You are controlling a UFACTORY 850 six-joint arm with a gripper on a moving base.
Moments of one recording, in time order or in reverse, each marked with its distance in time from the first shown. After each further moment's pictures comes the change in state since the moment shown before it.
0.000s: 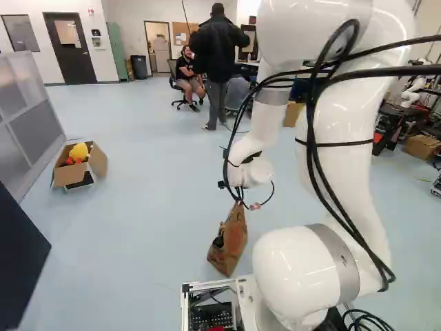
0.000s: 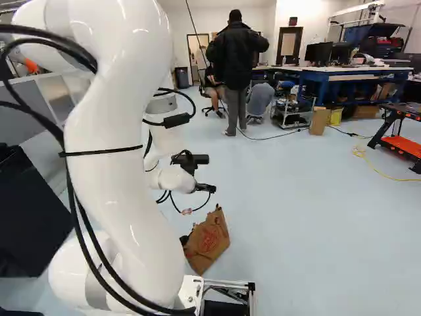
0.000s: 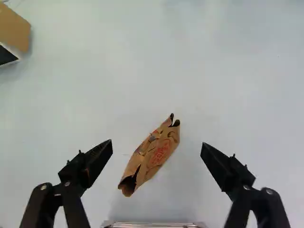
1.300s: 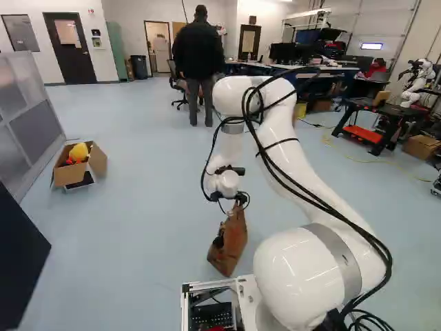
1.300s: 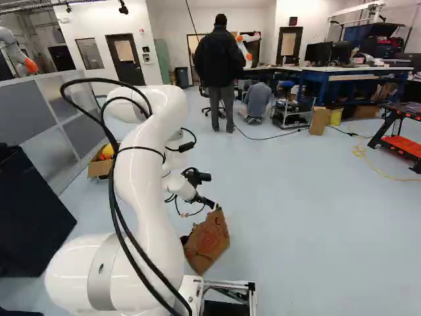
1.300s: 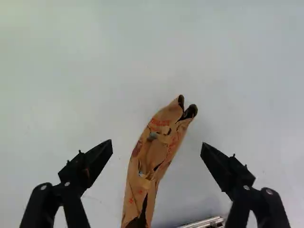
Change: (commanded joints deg) arm 6.5 -34.6 -29.1 20.1 -8.0 0.0
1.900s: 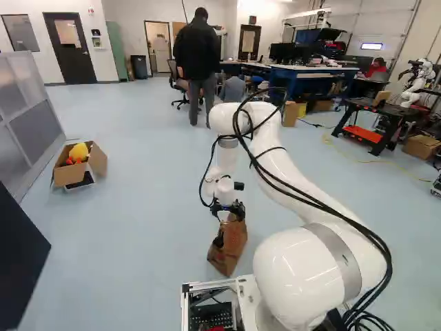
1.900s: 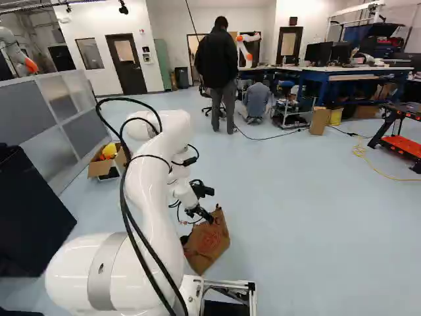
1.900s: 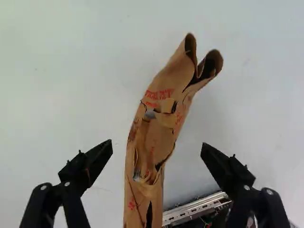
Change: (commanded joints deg) arm -0.4 -13.3 -12.1 7.0 -12.7 0.0
